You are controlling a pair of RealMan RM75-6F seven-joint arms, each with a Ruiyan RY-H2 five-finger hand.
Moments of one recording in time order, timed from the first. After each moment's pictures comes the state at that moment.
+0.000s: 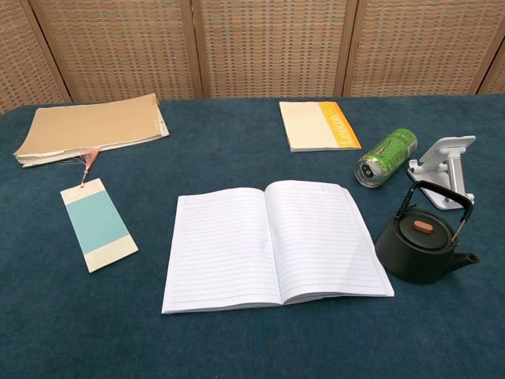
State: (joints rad) left arm -0.15 -1.26 0.00 -1.53 1.52 1.50 0.19; right arm 0.08 -1.24 0.08 -1.46 -1.57 1.57 -0.02
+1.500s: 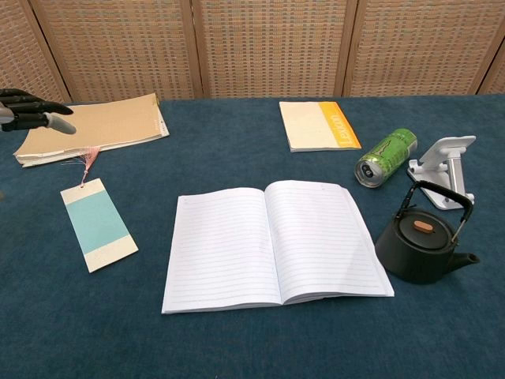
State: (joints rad) left arm -0.56 -1.21 -0.04 -1.31 1.66 1.00 0.12; right arm 0.09 -1.28 0.12 -1.36 -1.46 1.51 0.01
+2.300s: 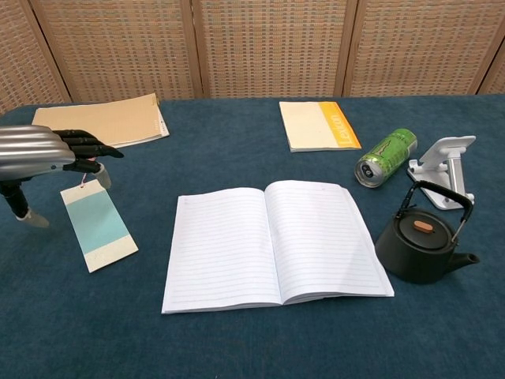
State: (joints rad) left arm -0.72 -1.39 0.08 -1.04 1.79 0.93 -0.07; right arm 0.10 -1.32 0.12 -1.28 -1.42 1.47 0.00
